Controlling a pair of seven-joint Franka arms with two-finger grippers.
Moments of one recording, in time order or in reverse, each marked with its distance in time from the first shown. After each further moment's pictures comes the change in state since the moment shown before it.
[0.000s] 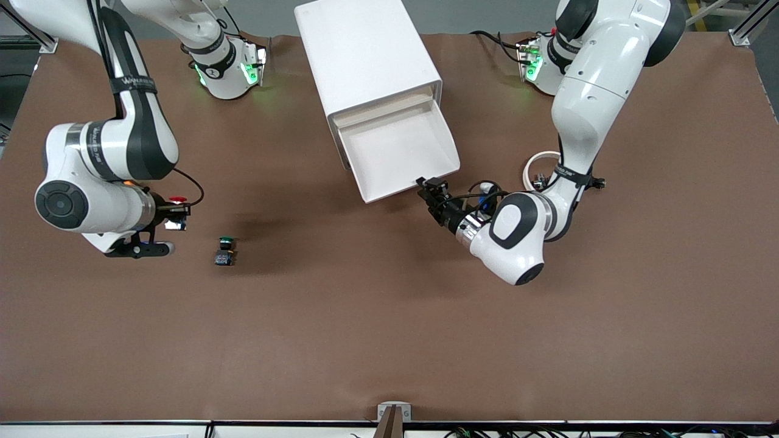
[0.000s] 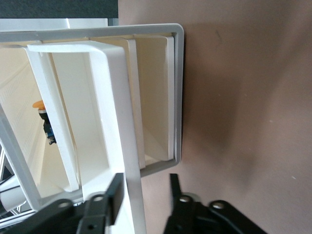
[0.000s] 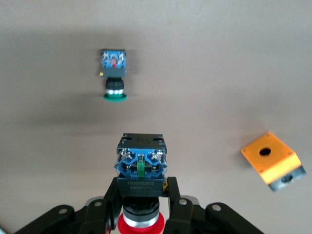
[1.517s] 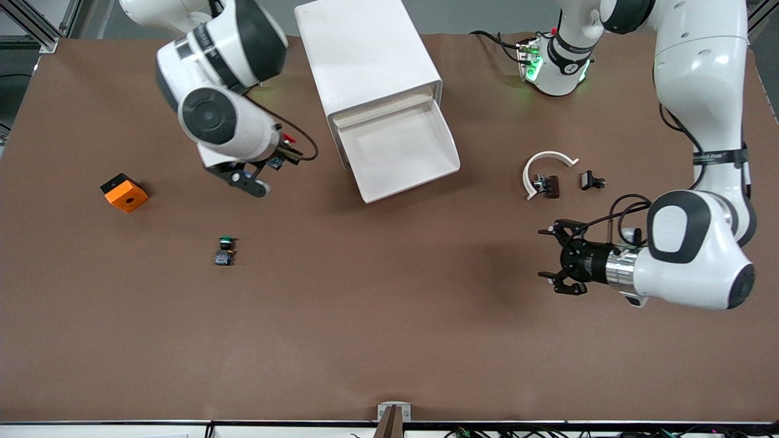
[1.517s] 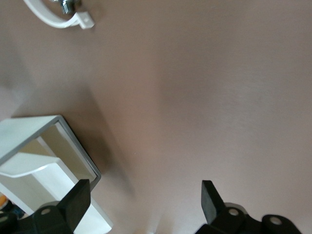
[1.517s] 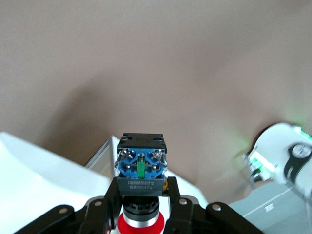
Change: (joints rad) left arm 0.161 -0.162 0.251 0.166 0.253 0.012 0.614; right arm 0.453 -0.074 0.013 0.130 0.248 -0.205 1.002
